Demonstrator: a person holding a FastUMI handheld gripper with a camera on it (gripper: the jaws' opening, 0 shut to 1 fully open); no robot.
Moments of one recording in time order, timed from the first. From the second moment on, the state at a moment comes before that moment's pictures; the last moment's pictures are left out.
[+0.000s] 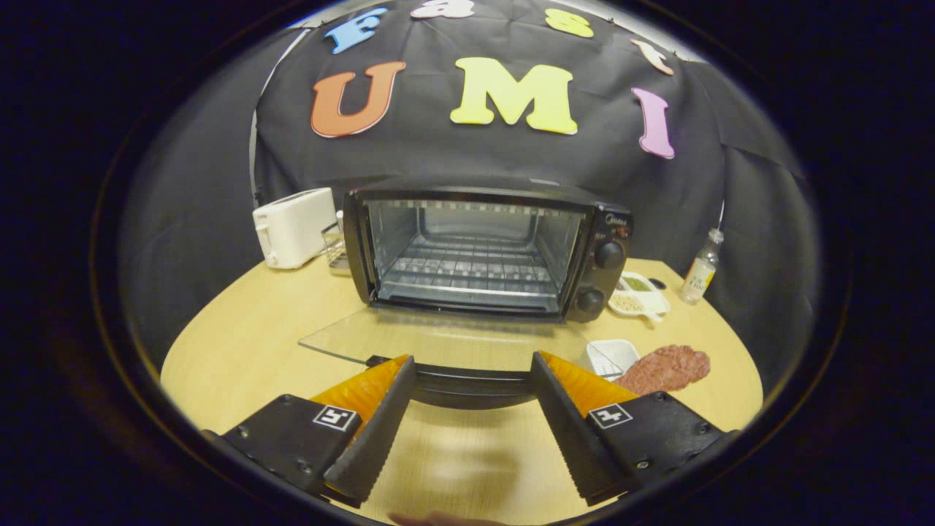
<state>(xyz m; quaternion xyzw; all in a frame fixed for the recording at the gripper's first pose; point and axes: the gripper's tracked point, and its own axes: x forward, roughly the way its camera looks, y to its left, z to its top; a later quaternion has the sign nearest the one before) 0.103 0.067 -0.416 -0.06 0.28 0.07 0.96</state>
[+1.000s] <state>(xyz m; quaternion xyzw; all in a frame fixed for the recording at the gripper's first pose) 0.077 0.058 -0.389 0.01 0.32 0.15 0.93</state>
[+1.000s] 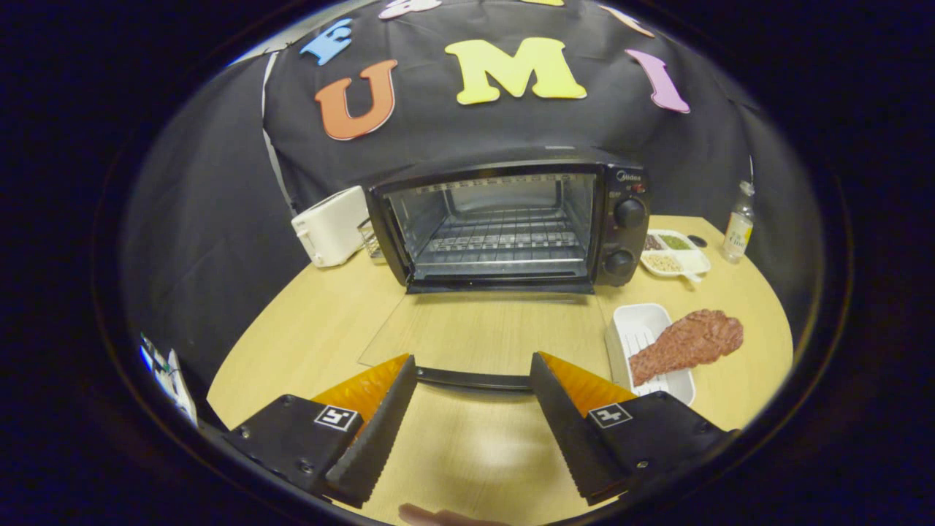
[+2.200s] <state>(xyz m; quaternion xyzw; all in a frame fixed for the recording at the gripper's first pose) 0.117 -0.138 -0.318 0.04 0.40 0.11 0.91</state>
